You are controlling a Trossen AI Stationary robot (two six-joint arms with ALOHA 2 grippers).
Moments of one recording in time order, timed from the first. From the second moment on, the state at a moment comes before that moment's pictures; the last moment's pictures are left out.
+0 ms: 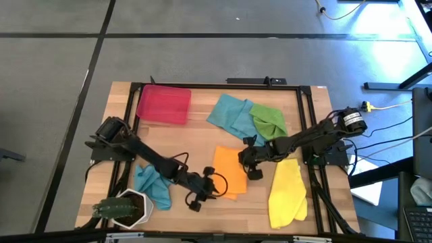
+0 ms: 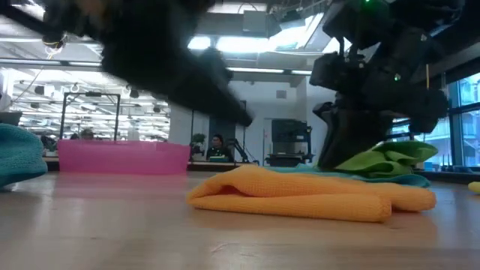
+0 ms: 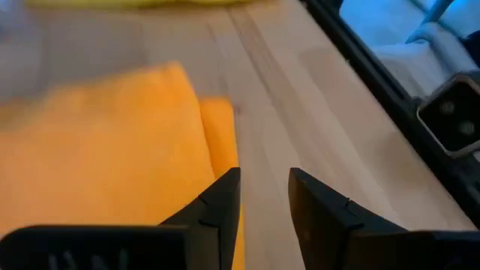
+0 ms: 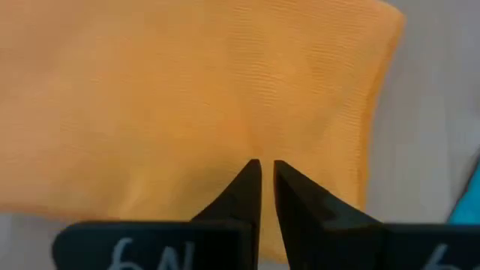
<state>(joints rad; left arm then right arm) -0.46 1.85 0.98 0.25 -0.11 -0.10 0.23 1.60 0.74 -0.10 0.14 0.00</state>
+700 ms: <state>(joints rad) -0.44 2.01 1.15 0.17 -0.31 0.00 0.58 1.72 0.75 0.30 0.27 0.20</state>
